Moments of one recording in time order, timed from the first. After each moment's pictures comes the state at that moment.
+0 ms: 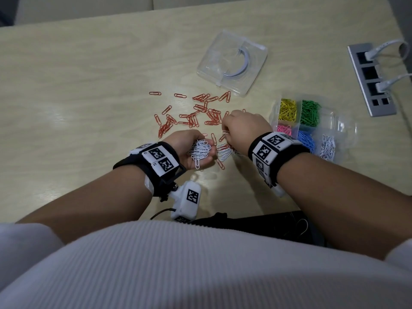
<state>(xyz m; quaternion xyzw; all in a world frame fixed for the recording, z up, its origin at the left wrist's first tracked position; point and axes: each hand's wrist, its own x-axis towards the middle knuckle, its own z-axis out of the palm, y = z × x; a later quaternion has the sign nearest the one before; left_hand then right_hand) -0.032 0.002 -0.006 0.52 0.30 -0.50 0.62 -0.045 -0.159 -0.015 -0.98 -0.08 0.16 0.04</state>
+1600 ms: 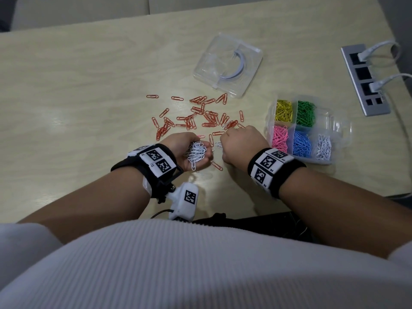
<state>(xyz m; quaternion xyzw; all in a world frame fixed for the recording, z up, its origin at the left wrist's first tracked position) -0.033 0.004 -0.004 0.53 0.31 -0.49 0.62 -0.071 -0.152 -0.017 -0.97 -0.15 0.18 -0.04</state>
